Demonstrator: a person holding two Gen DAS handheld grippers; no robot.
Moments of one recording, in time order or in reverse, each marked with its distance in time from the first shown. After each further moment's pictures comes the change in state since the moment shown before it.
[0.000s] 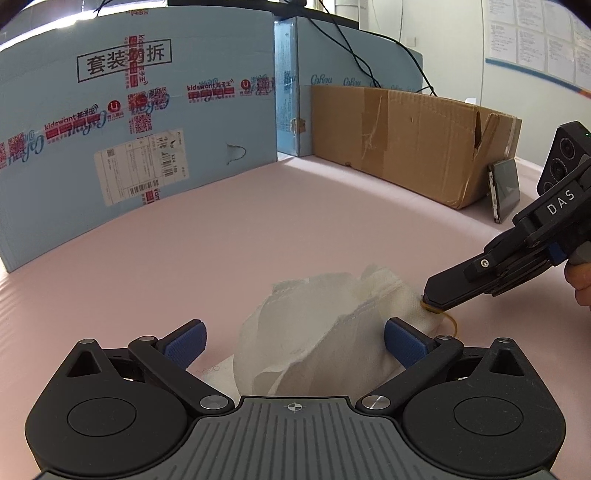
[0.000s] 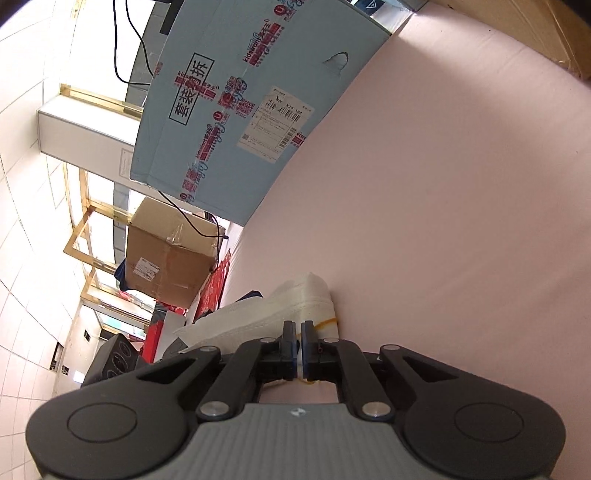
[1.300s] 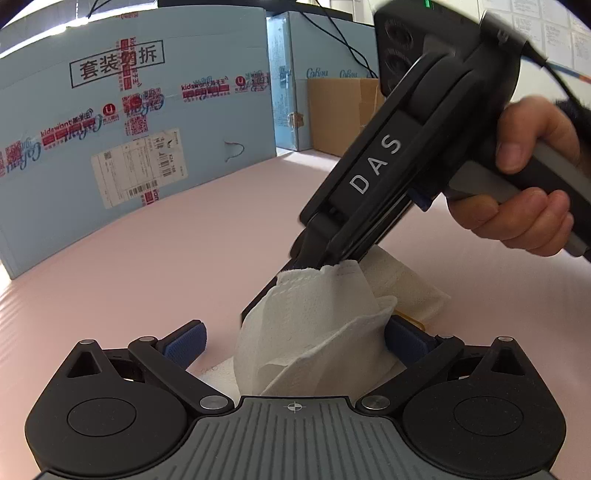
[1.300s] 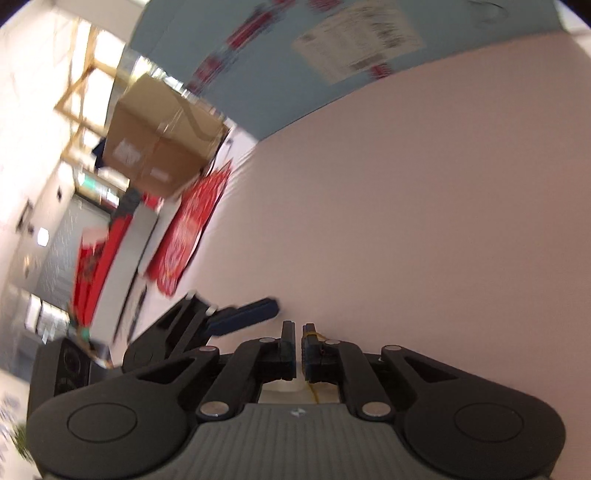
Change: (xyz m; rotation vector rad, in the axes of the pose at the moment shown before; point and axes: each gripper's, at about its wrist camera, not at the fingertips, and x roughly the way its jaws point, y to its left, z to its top) left arm 0.005 -0.013 -0.004 0.049 0.010 0.041; right arm 0.124 0.096 0.046 -0.460 0.400 -0.133
